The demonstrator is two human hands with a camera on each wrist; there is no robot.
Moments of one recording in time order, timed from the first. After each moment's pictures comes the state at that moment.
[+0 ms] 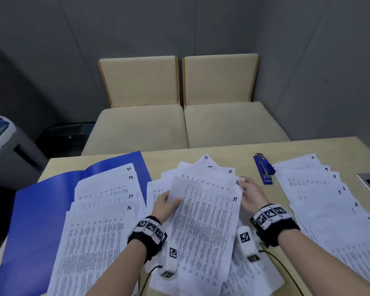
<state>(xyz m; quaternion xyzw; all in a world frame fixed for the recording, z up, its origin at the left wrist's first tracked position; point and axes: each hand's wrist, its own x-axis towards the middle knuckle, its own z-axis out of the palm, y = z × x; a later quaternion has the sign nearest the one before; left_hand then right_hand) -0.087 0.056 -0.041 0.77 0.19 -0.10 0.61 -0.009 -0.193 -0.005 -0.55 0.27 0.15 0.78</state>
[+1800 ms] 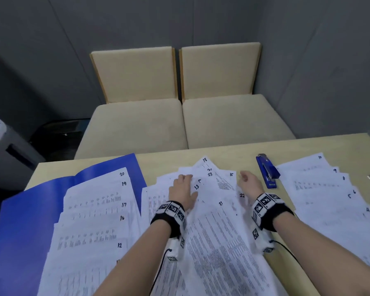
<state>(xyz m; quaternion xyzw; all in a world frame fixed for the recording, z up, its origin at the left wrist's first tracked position) 0.003 0.014 -0.063 0.97 0.05 -0.12 0.21 0.059 -0.211 -0.049 -0.90 0.12 0.16 0.39</state>
